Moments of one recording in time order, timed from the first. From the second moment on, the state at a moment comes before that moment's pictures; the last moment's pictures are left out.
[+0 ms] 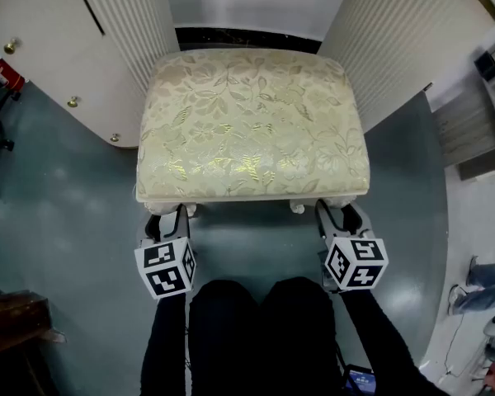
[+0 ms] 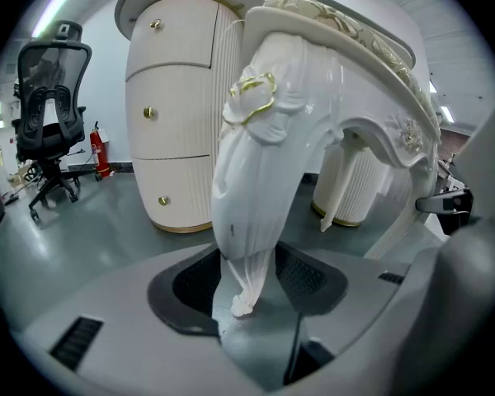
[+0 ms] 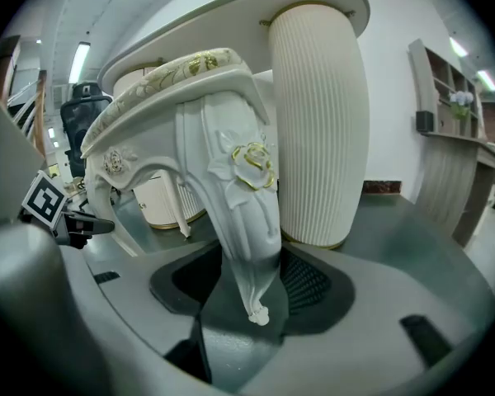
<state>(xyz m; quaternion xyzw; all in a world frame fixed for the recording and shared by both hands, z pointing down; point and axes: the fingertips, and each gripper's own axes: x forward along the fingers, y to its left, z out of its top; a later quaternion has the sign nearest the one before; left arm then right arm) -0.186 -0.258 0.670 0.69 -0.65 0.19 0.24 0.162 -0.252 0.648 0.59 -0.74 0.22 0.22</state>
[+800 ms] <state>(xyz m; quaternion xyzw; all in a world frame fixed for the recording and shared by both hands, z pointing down) -0.187 -0.224 0.722 0.69 -0.61 0.24 0.32 0.168 -0.220 0.692 0.56 -0.72 0.28 0.29</state>
